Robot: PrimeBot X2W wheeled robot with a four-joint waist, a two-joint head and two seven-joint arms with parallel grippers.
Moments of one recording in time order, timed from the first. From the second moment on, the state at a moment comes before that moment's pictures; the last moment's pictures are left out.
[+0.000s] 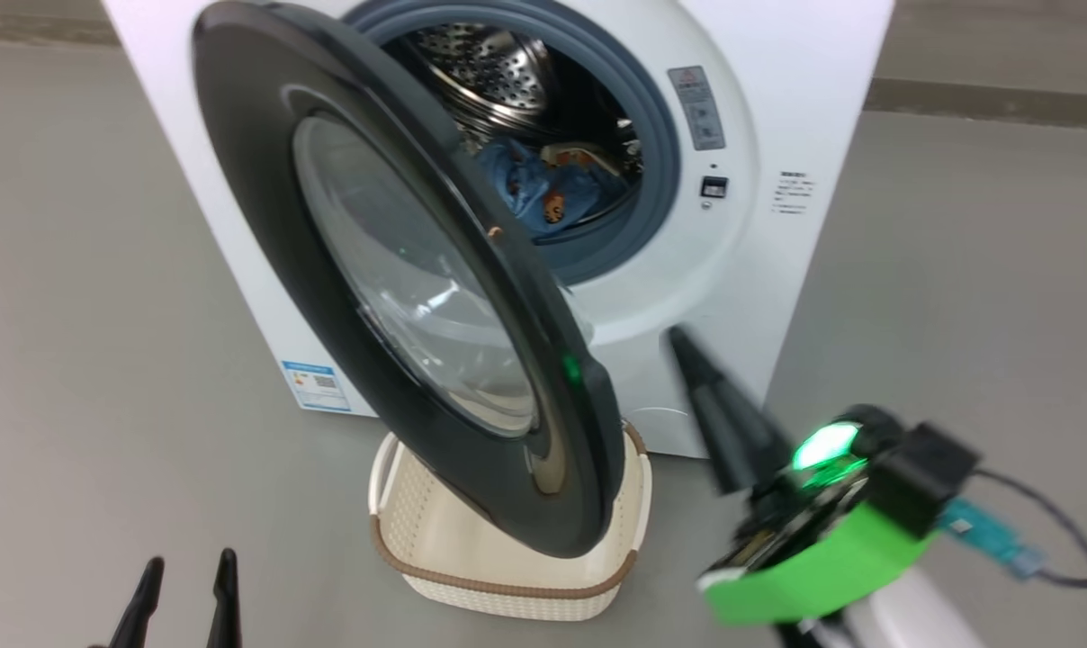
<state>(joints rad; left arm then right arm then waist) 0.15 0.14 0.01 0.06 -0.35 -0.13 -0.26 -0.22 -0.12 0.36 -0.08 0.48 0.13 -0.26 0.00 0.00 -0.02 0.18</state>
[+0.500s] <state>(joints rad) 0.16 0.11 0.00 0.04 -0.34 -0.13 -0.26 -0.17 -0.12 0.59 0.26 0.52 0.13 -0.26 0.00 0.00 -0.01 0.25</state>
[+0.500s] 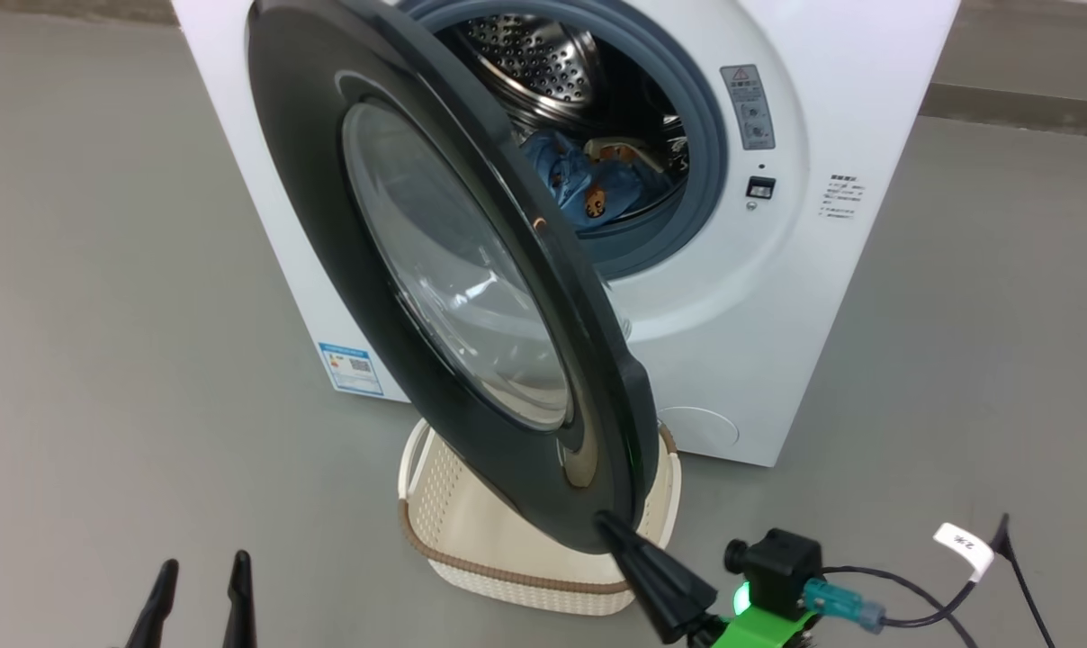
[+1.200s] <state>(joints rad) 0.08 0.07 -0.05 0.04 -0.34 -0.13 -0.26 -0.30 -0.13 0.36 0.34 0.50 0.13 -0.26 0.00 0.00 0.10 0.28</state>
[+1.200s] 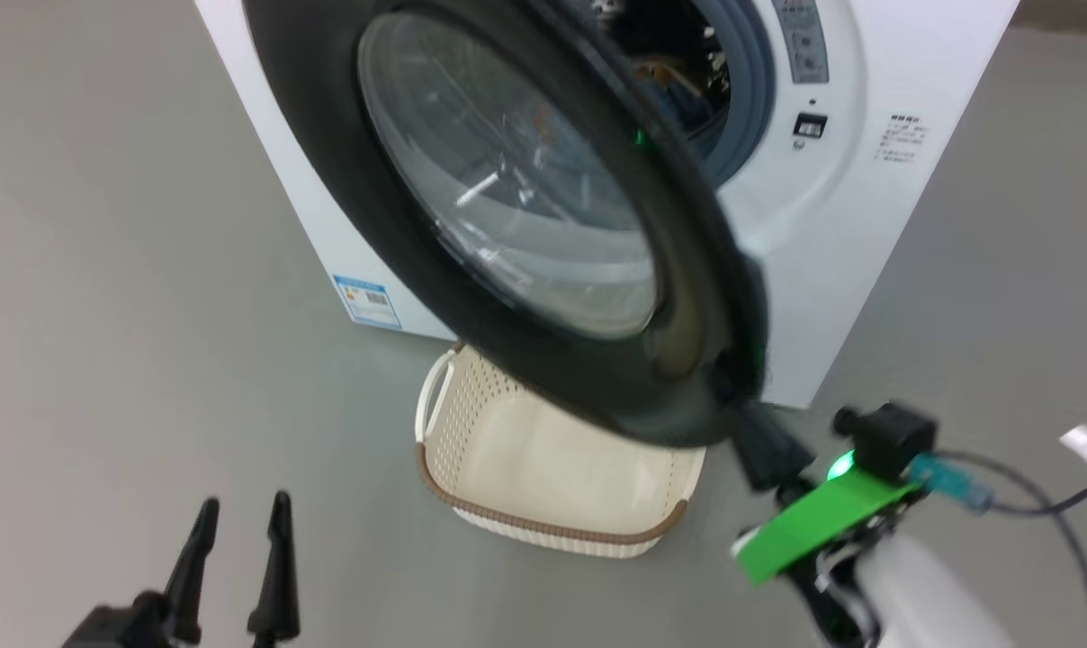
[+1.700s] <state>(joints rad) -0.12 0.04 -0.10 0.03 -0.34 -0.13 -0.26 -0.63 -0.17 0.08 0.39 0.45 0.13 -0.26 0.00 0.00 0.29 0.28</state>
